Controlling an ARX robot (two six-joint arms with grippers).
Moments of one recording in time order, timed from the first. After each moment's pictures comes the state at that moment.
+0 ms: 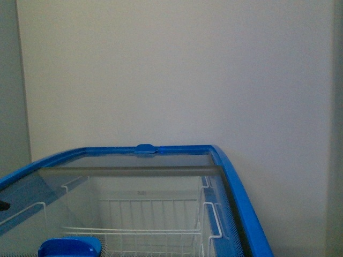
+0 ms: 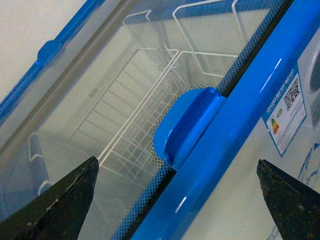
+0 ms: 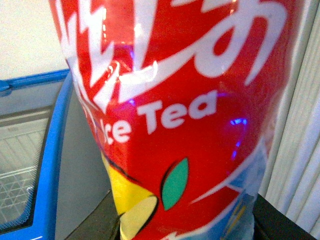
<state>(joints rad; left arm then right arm) 0.13 1.31 0.66 0.25 0.76 0.99 0.57 0.43 0.50 -0.04 0.94 0.12</state>
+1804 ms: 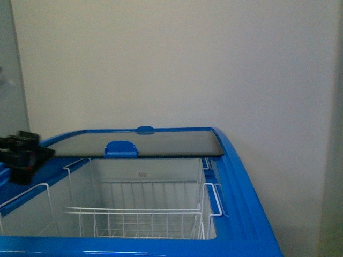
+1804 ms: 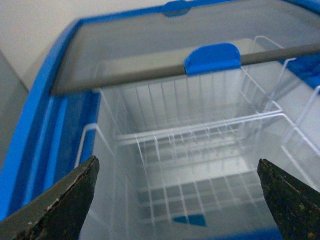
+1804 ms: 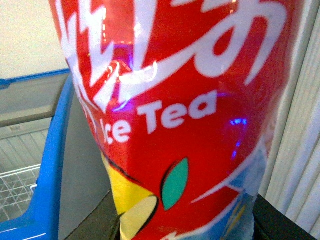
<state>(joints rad) 0.03 1.39 0.83 0.37 0.27 0.16 0.57 0.43 0.50 -0.04 0.94 0.12</state>
